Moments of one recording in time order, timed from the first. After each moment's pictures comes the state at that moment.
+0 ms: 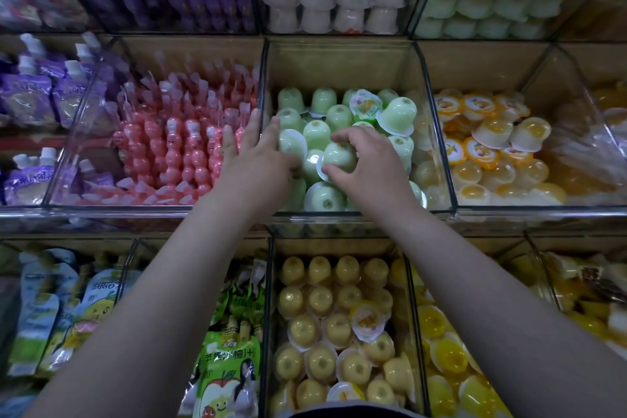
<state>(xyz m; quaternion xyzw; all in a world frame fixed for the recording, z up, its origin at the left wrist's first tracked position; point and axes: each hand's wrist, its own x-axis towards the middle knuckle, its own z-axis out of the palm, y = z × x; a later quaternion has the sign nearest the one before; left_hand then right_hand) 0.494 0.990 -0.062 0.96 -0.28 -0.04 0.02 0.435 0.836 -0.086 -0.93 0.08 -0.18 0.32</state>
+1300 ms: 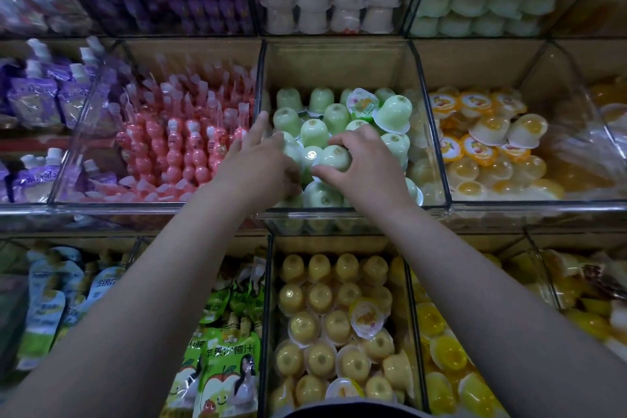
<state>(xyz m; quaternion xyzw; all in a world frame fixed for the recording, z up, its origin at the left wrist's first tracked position) 0.495 0.990 -0.052 0.95 -0.30 -0.12 0.02 0.432 0.836 -0.085 -0.94 0.10 -0.15 0.30</state>
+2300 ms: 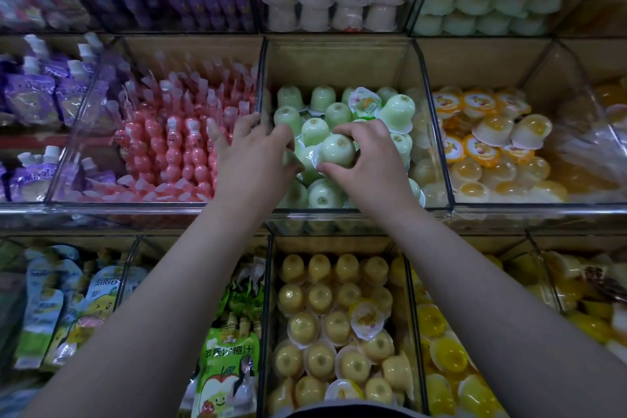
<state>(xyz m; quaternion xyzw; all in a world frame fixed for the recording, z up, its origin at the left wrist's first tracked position) 0.491 0.986 -0.068 0.97 -0.22 0.09 0.10 0.431 0.834 -0.085 -0.90 0.10 -0.19 0.37</state>
